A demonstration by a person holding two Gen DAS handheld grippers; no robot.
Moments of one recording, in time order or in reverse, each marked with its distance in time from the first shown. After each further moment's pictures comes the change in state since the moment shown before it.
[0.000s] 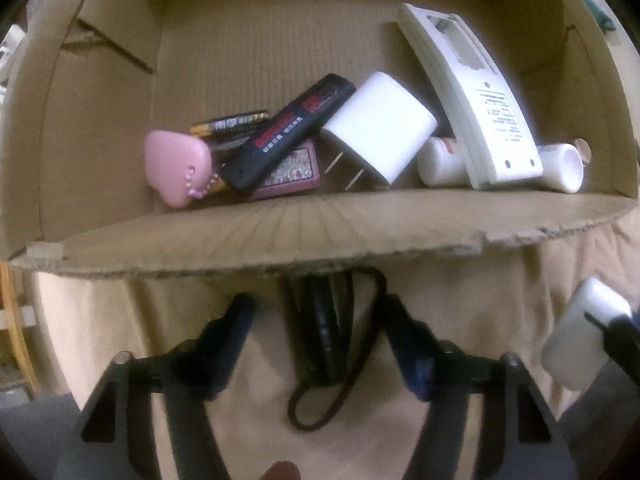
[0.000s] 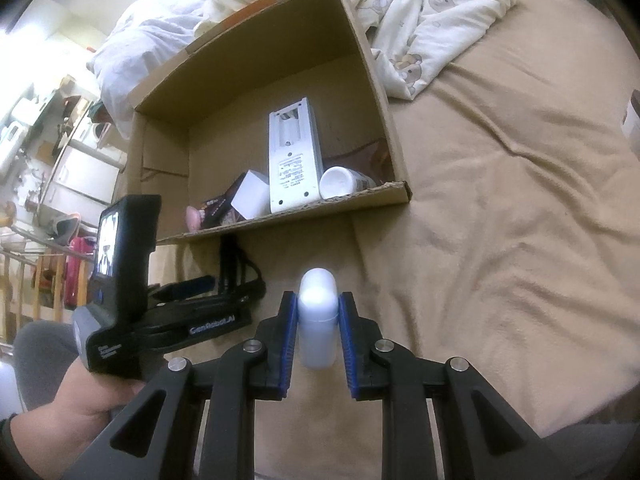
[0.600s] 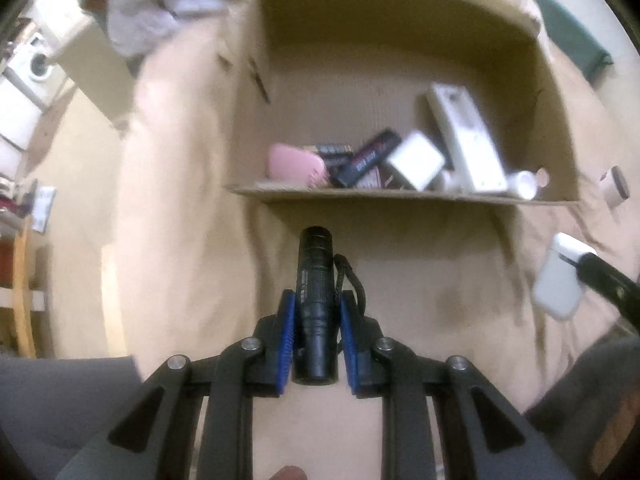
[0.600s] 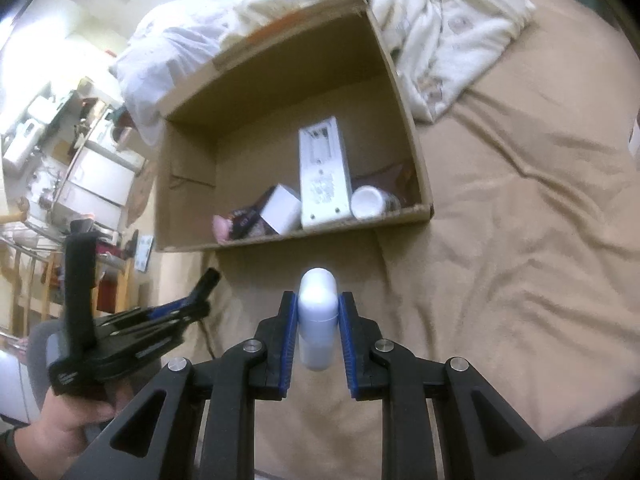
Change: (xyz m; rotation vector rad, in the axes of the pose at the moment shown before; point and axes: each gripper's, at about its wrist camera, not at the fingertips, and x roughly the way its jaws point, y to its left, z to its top) left arm -0.097 0.051 -0.044 -0.089 -0.154 0.031; right arm -0.022 0.013 0.001 -0.035 -0.057 0.056
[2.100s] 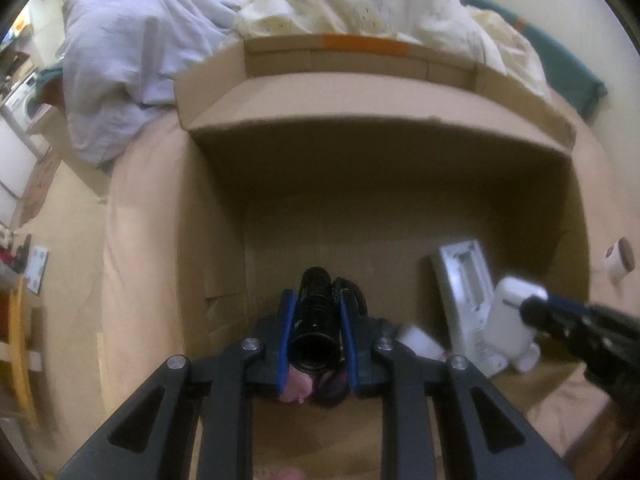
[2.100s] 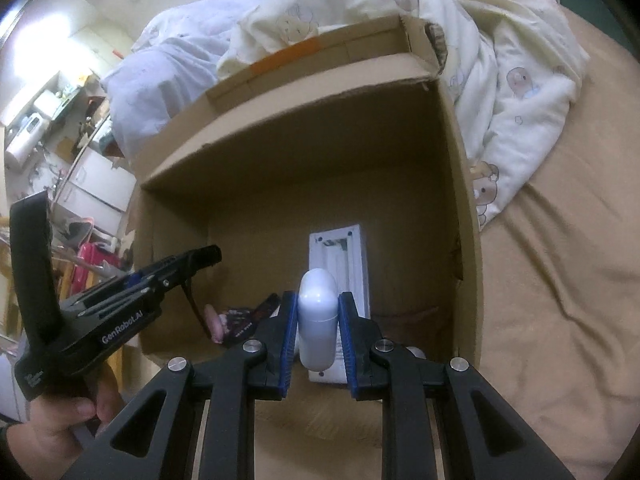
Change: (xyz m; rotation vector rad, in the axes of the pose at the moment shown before) left arm 0.034 -0.008 0.134 0.056 -0.174 -0.003; right arm 0.059 0.010 0.109 -0.063 -0.029 -0.004
